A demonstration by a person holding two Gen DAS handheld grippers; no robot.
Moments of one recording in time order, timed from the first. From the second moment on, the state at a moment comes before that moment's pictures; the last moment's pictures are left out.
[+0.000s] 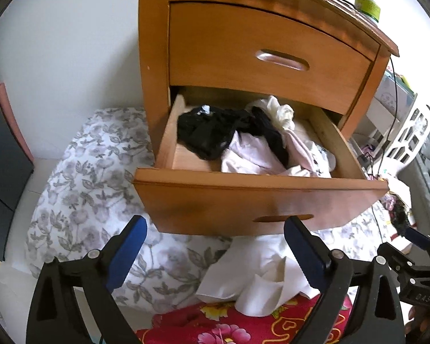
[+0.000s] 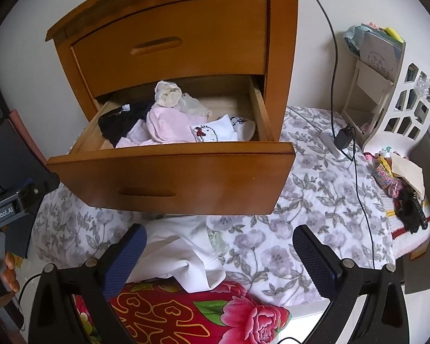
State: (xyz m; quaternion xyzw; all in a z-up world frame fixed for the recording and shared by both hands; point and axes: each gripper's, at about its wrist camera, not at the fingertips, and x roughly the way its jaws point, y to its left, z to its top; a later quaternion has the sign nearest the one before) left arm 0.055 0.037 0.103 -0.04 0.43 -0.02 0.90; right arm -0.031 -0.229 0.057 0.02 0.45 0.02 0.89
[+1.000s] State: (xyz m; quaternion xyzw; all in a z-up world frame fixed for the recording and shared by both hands) left arm 0.070 0.065 0.091 -0.06 0.36 0.00 0.93; right arm 0.005 -0.206 0.058 0.03 0.43 0.04 0.90
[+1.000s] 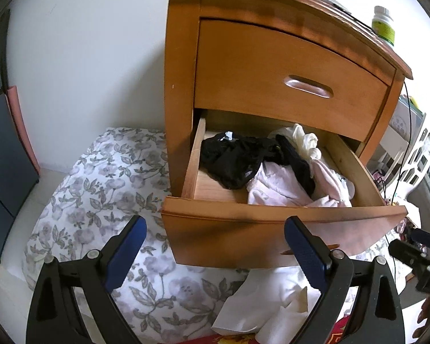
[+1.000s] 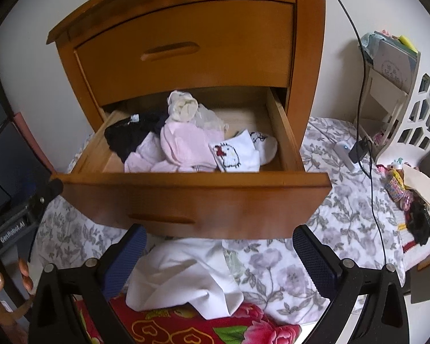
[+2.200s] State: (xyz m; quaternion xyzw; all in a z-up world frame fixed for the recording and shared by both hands) left arm 0.092 0.075 0.078 -0.04 0.38 -0.06 0.92; right arm 0.115 -0.135 0.057 -0.11 0.45 0.05 0.89
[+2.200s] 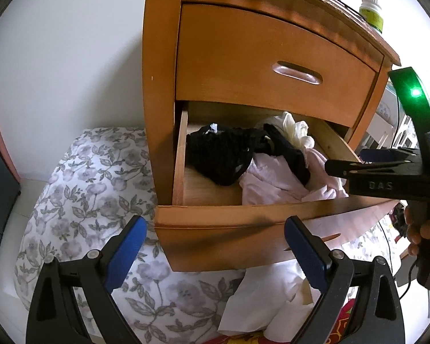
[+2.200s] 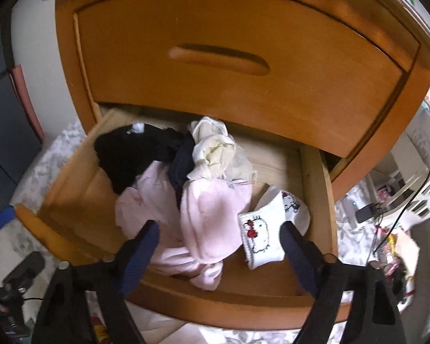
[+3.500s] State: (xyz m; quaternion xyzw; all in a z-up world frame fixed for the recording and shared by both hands) left arm 0.099 0.081 0.062 -0.05 0.42 -0.08 0.90; right arm 0.133 -0.160 0.042 -0.06 0.47 0.04 0.88
